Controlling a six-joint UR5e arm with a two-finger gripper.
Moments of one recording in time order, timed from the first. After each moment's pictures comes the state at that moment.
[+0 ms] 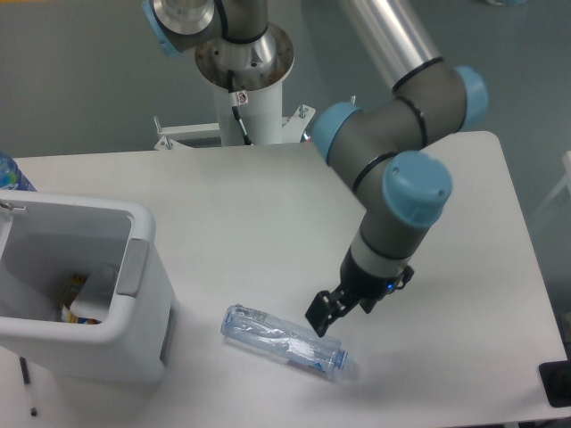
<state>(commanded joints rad) 2.45 -2.16 -1.35 -1.15 1.40 -0.18</state>
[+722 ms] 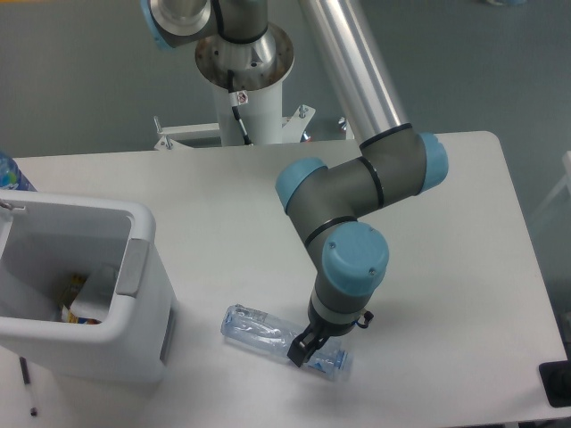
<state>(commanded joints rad) 2.37 -2.23 -1.32 -1.15 1.52 -0.41</state>
